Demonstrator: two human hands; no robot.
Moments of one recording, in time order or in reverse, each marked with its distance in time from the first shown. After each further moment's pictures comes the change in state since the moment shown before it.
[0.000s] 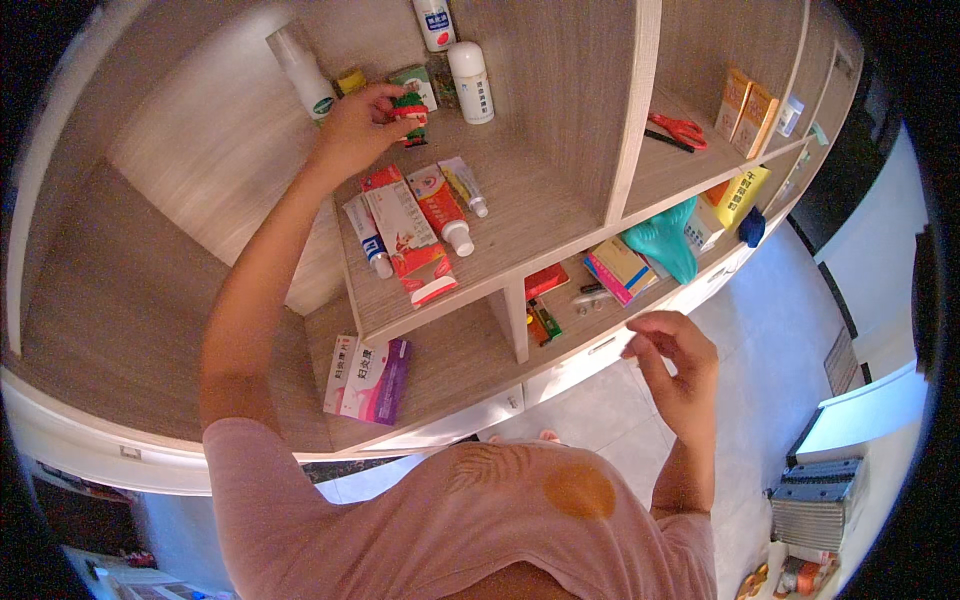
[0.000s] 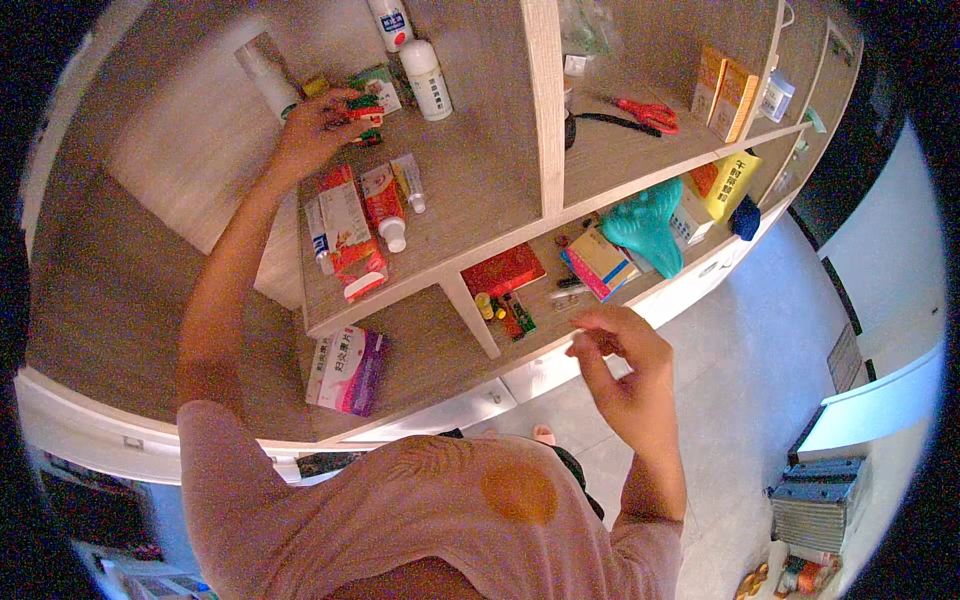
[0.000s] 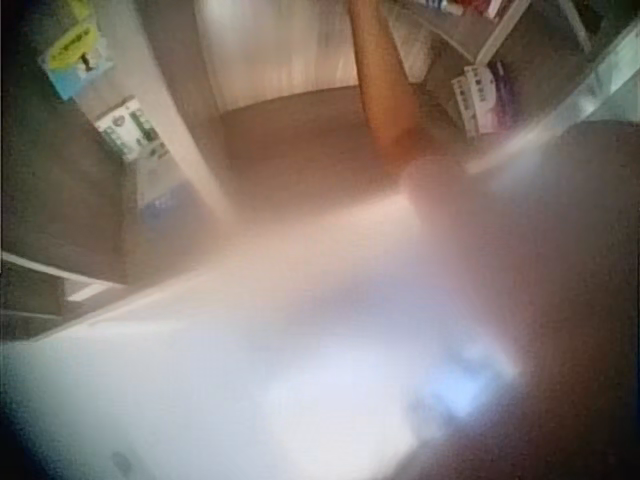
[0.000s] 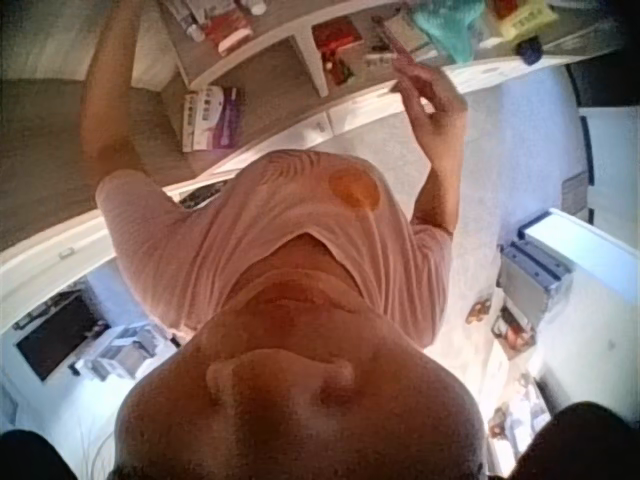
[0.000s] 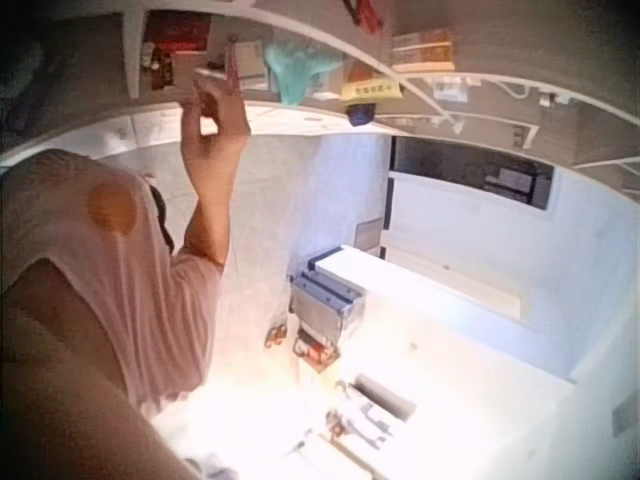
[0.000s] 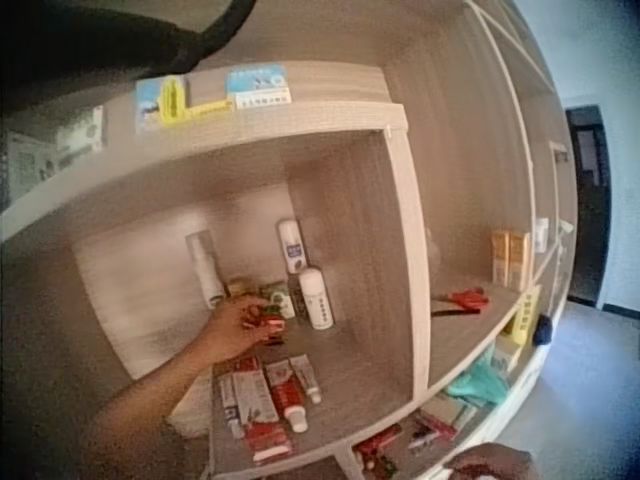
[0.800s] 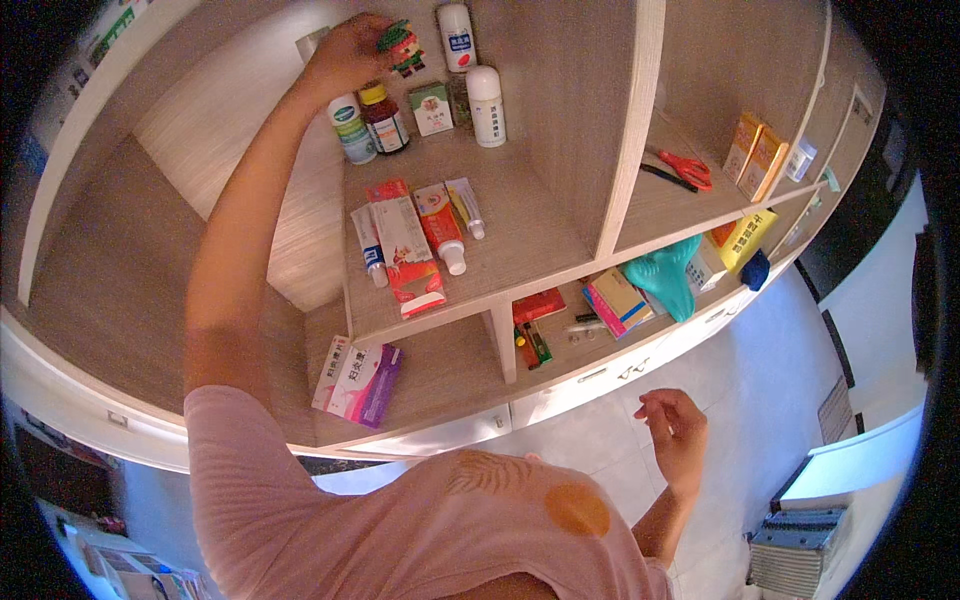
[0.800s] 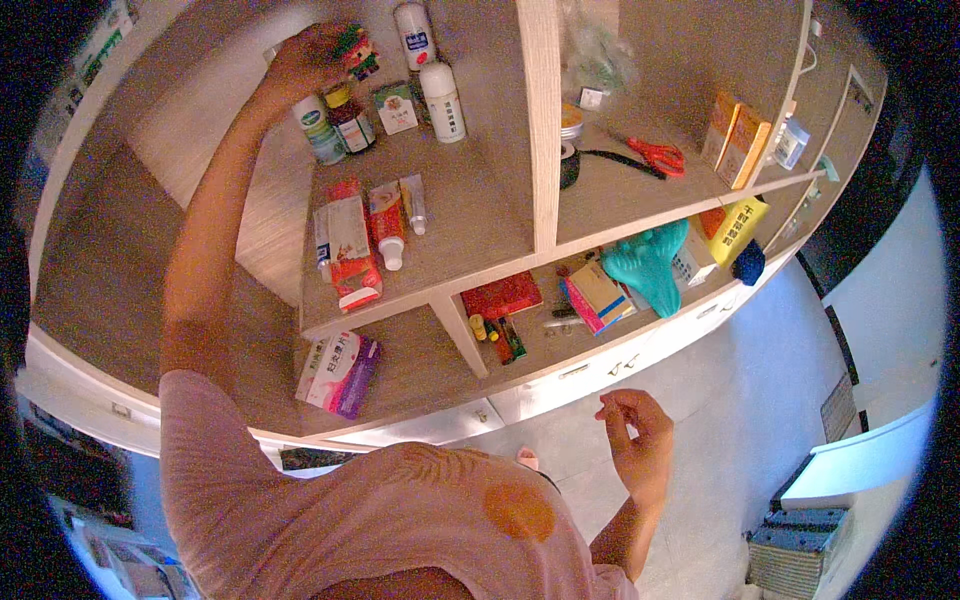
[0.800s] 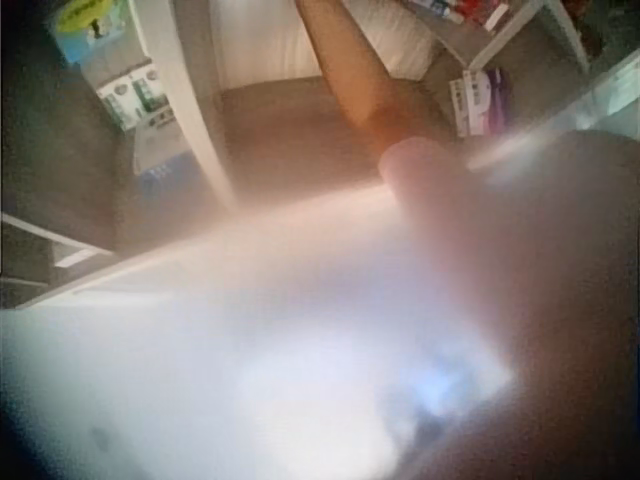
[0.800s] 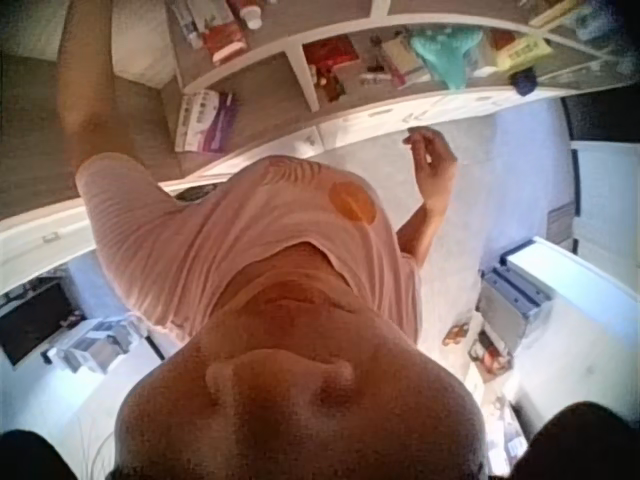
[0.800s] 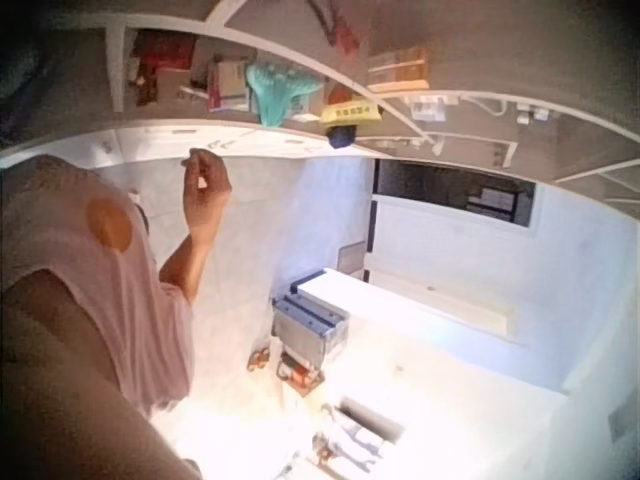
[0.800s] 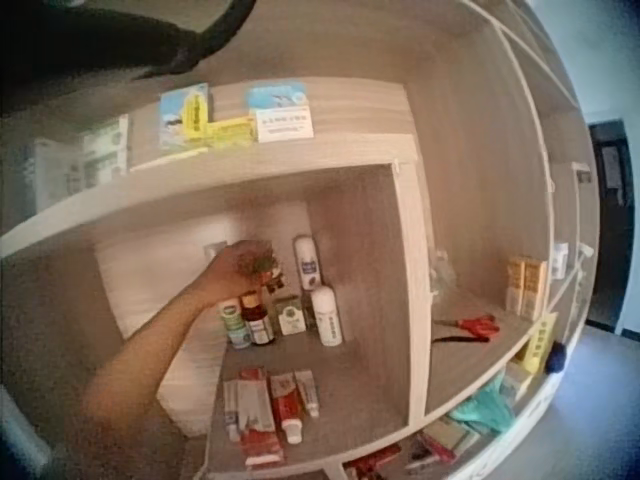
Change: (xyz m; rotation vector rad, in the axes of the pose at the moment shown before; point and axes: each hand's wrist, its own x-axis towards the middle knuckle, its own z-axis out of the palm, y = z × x) left_hand 0.063 0.030 -0.065 0.284 0.166 0.220; right_hand -0.041 0.049 -0.047 -0.054 0.034 0.256
